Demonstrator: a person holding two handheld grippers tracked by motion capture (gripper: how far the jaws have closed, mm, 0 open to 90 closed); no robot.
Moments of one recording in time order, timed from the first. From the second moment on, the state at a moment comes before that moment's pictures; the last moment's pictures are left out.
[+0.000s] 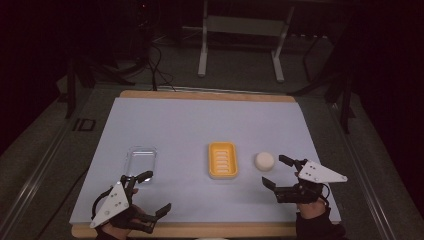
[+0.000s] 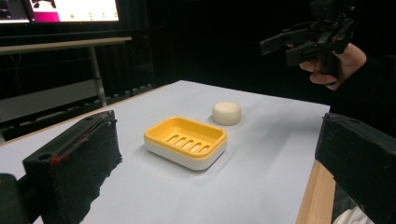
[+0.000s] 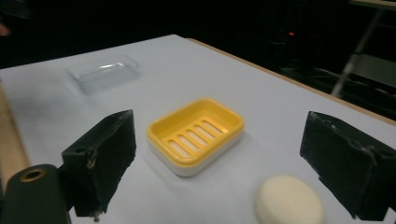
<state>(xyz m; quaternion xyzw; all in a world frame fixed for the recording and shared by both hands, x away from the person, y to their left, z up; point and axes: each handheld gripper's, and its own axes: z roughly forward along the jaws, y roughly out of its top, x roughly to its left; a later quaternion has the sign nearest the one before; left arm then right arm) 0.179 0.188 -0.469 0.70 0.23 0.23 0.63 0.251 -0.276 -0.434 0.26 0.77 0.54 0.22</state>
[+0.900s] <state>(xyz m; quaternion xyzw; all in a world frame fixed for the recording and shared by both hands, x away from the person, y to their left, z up) 0.176 0.184 -0.473 0.71 0.23 0.23 0.63 0.274 -0.272 -0.407 0.19 0.84 0.49 0.13</state>
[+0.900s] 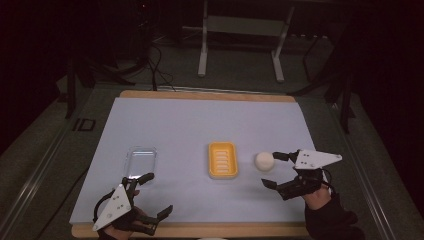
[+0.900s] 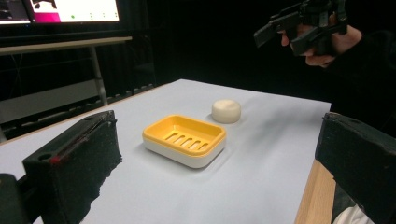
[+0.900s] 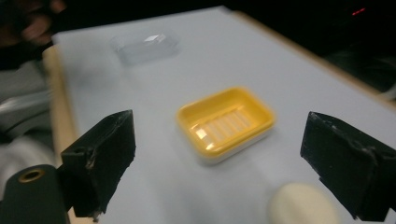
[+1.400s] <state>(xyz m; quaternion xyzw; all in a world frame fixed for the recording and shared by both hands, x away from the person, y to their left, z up) 0.176 0.181 -0.474 0.72 0.22 0.23 0.62 0.287 -0.260 -0.406 0.17 0.90 0.40 0.08</state>
